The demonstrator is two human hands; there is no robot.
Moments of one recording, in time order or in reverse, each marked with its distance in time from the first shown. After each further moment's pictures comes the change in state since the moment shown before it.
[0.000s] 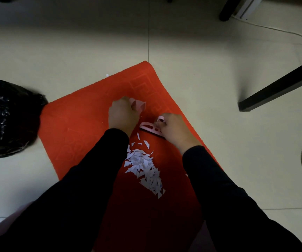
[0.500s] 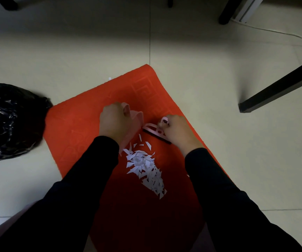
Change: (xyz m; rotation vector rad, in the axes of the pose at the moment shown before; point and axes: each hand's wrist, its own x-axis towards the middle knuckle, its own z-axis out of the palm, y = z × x) left_hand -0.022 0.001 -0.038 0.055 -0.051 -0.004; right_hand -0.005 0.002 -0.003 0.014 0.045 0.030
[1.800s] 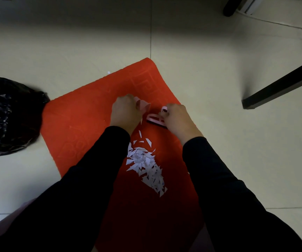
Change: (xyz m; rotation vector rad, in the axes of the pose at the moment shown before) left_hand 0.030 -0.004 0.045 0.081 0.011 0.032; right_hand 0.019 -0.008 -0.005 -0.088 0.009 0.033
